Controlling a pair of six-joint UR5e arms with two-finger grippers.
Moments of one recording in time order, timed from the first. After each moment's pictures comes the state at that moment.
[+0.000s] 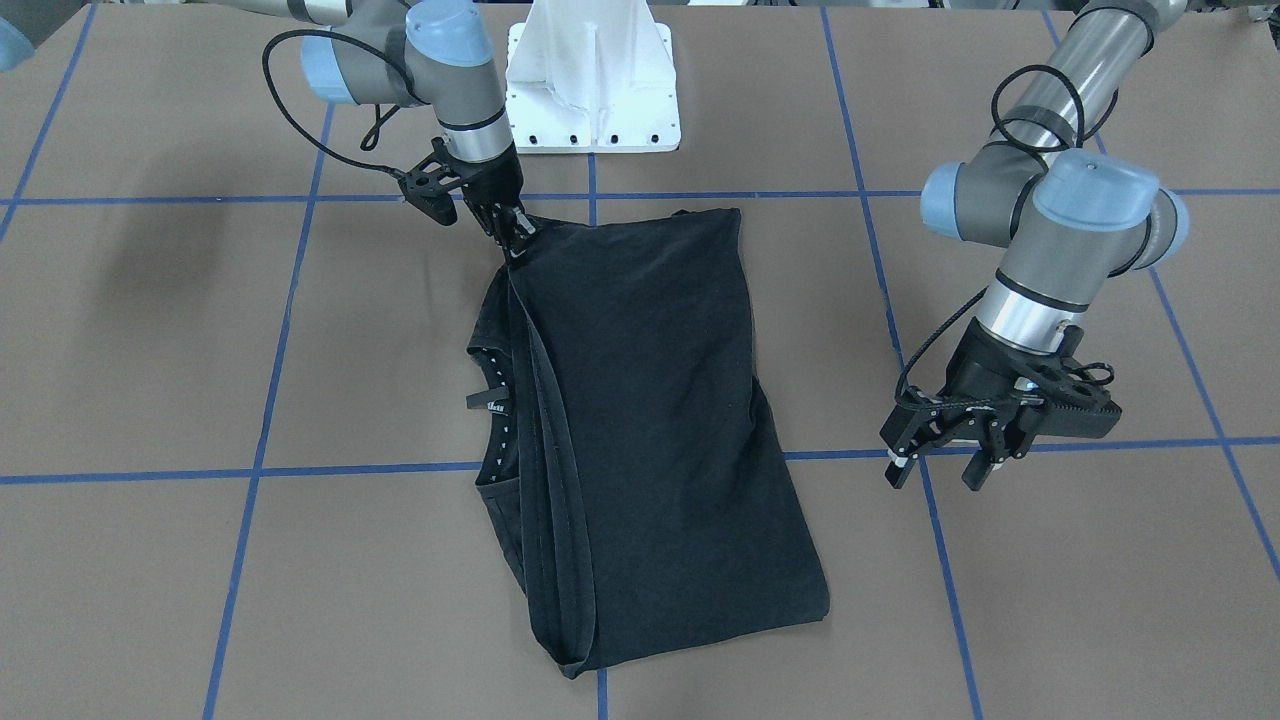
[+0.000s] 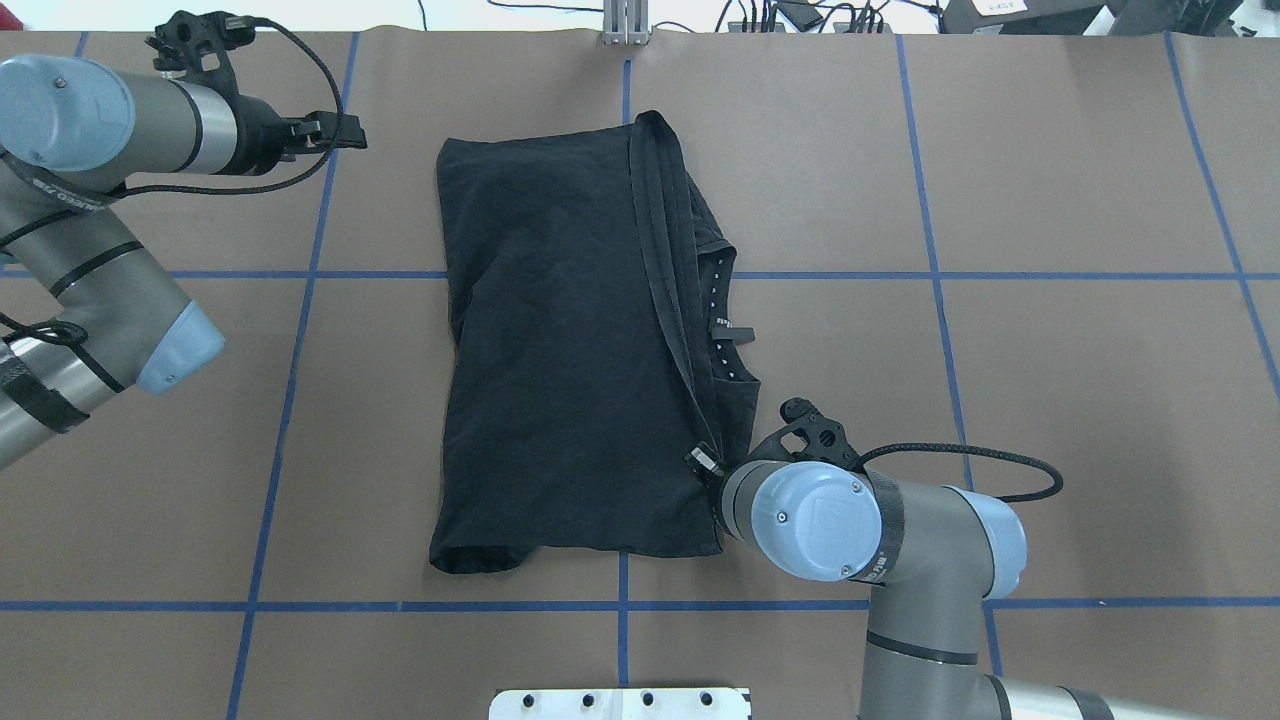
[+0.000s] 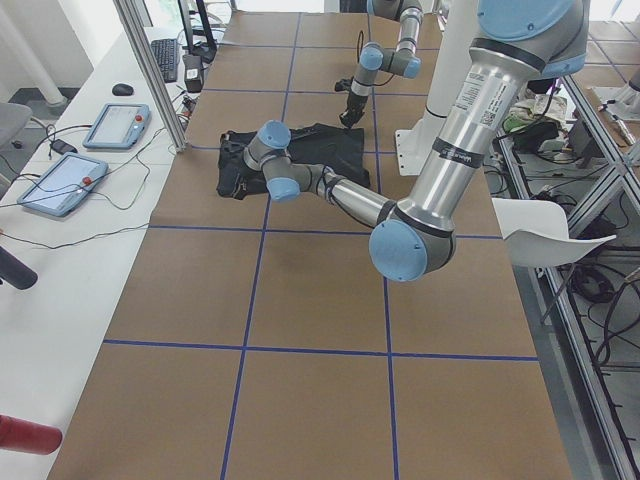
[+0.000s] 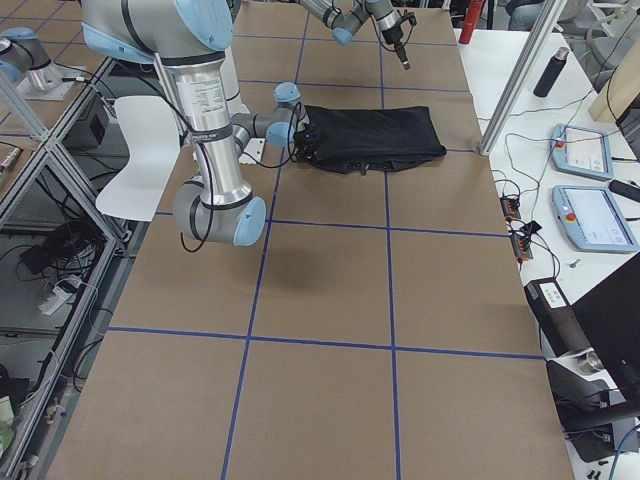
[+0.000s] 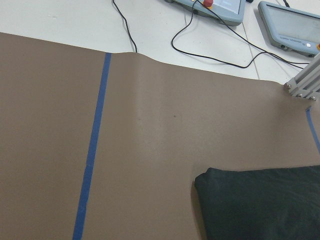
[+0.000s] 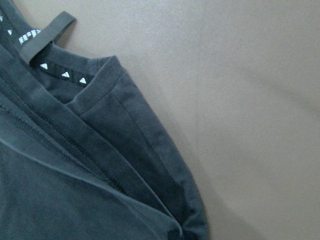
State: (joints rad) left arm -0.91 -2.00 -1.48 -2.36 -1.80 -1.16; right arm 0.25 -1.15 1.83 -1.34 1.52 2.21
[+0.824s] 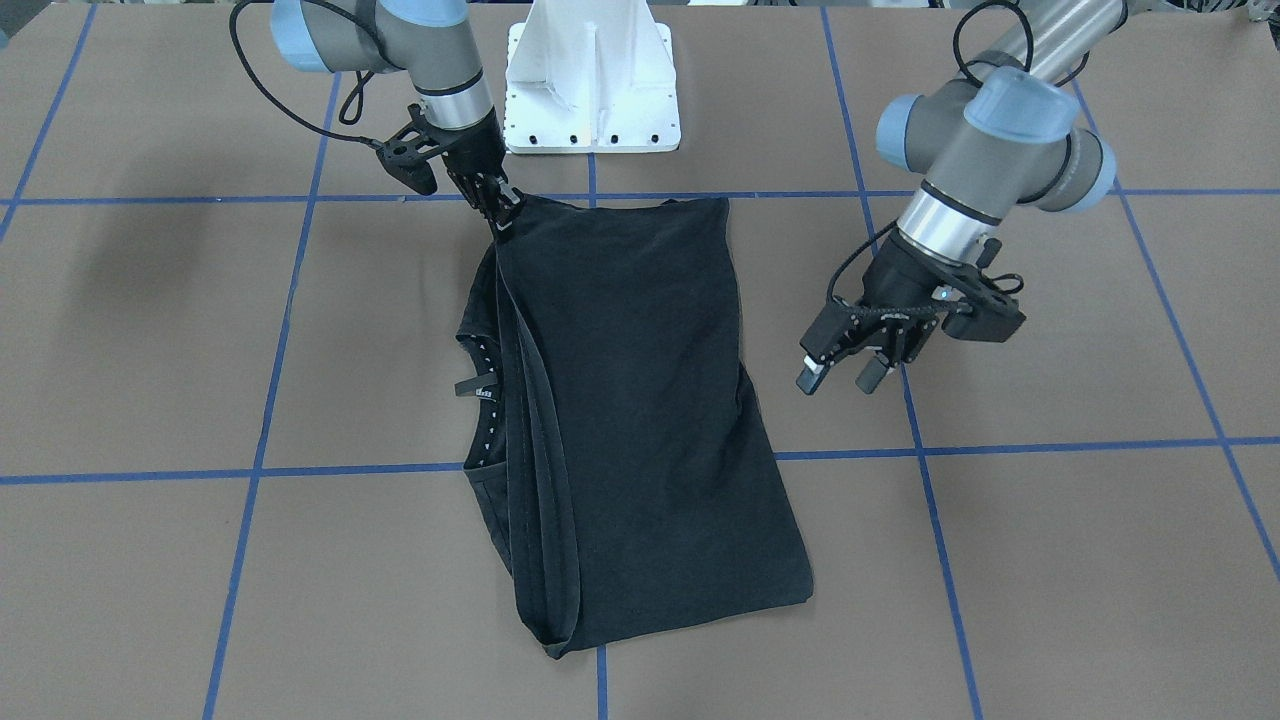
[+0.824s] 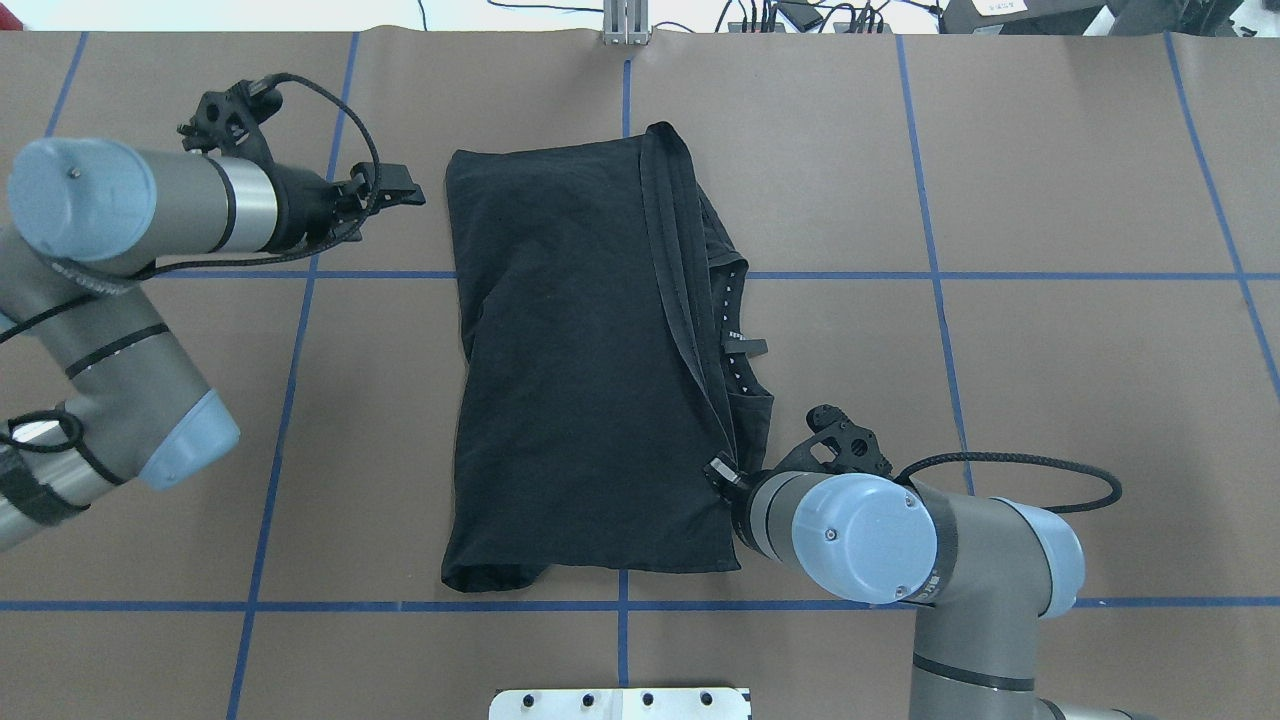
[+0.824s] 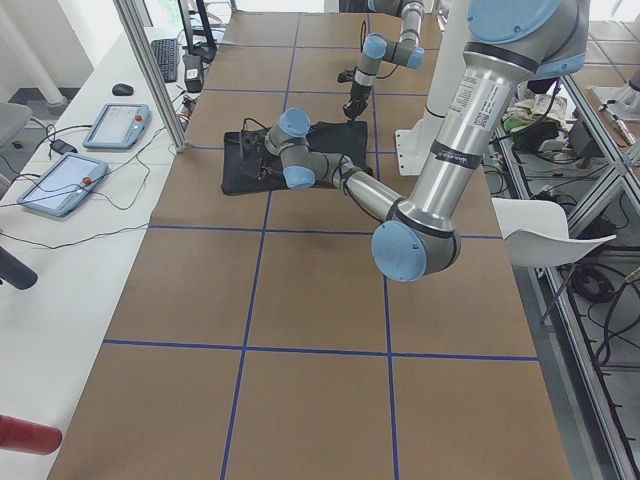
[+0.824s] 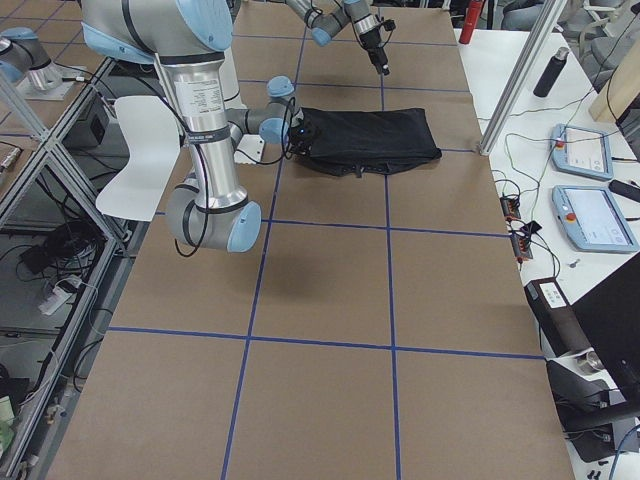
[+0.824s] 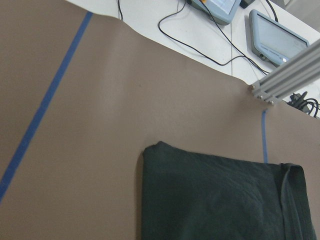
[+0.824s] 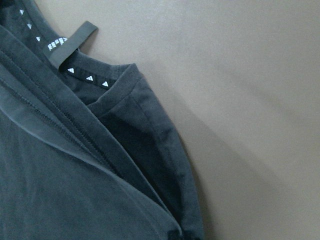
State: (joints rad) left arm -0.72 -1.88 -1.76 -2.36 -1.76 -1.60; right arm 0.24 -1.22 1.96 -1.39 1.53 2.21
